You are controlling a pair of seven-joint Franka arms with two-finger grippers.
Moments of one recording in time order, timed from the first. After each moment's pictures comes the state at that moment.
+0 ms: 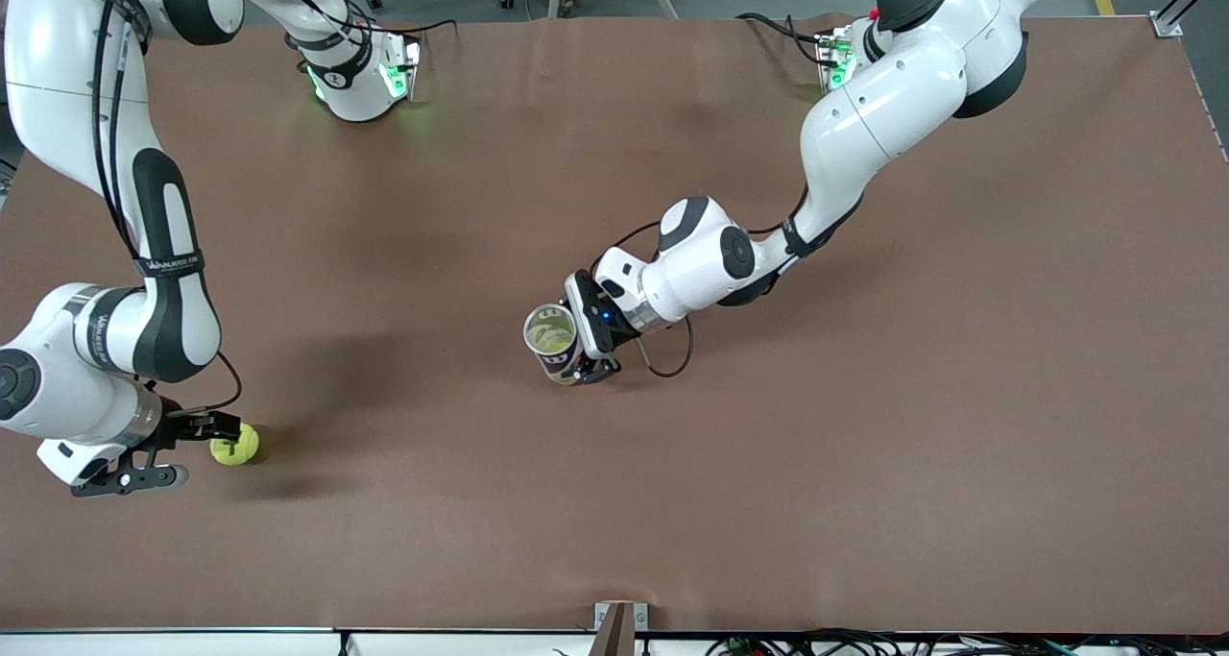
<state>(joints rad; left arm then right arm) -0.21 1.03 -0.74 -1.54 -0.08 3.03 0.86 0.00 0.74 -0.18 -1.44 0.05 2.20 -0.29</state>
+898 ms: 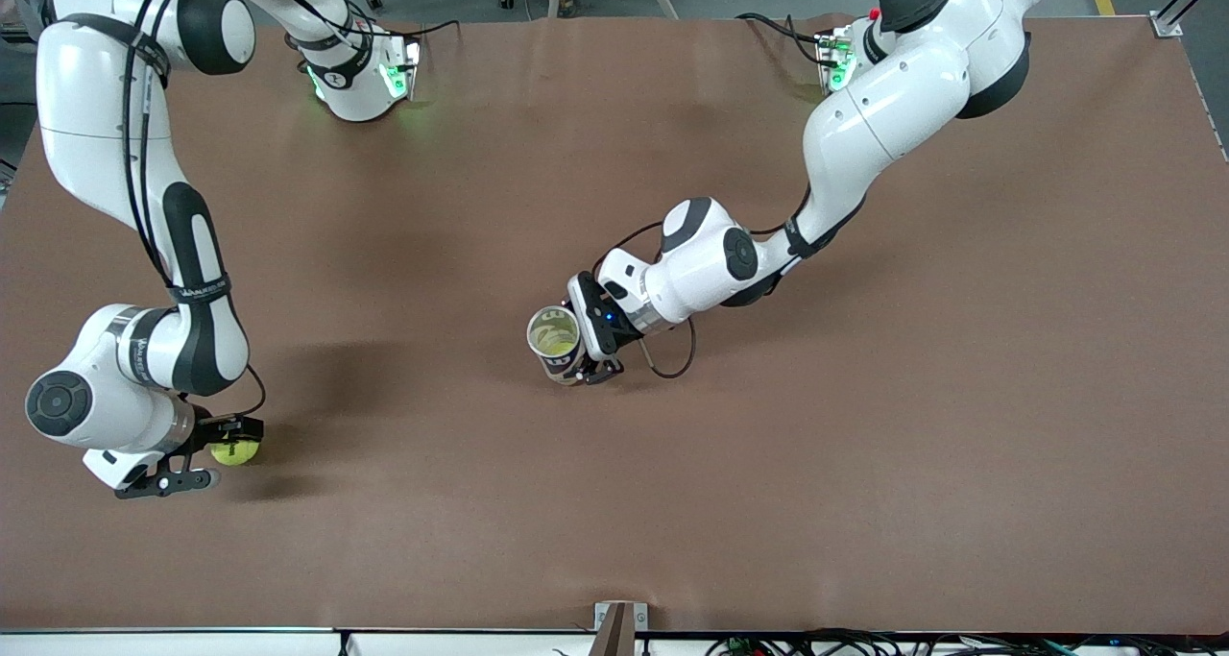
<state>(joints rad) -0.20 1.03 -0.74 -1.55 -0.08 3.03 0.86 0.00 0.84 -0.18 -1.41 0.06 2.23 -0.29</state>
